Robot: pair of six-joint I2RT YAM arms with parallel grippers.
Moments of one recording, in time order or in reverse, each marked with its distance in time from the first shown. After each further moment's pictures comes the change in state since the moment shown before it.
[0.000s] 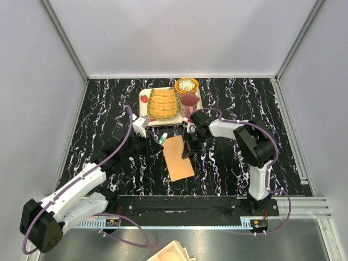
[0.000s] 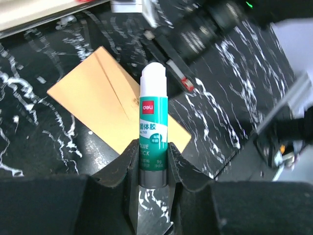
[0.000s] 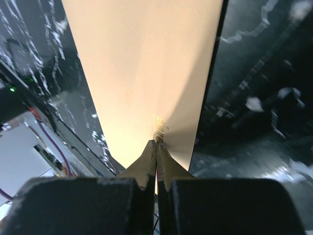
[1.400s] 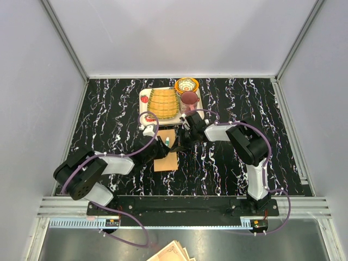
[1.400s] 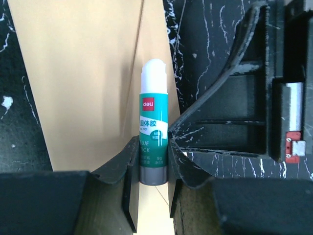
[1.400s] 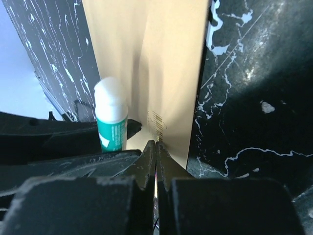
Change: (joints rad) left arm -0.119 0.614 -0.189 0.692 -0.454 -0.397; right arm 0.060 0.074 -0.040 0.461 0.015 0.433
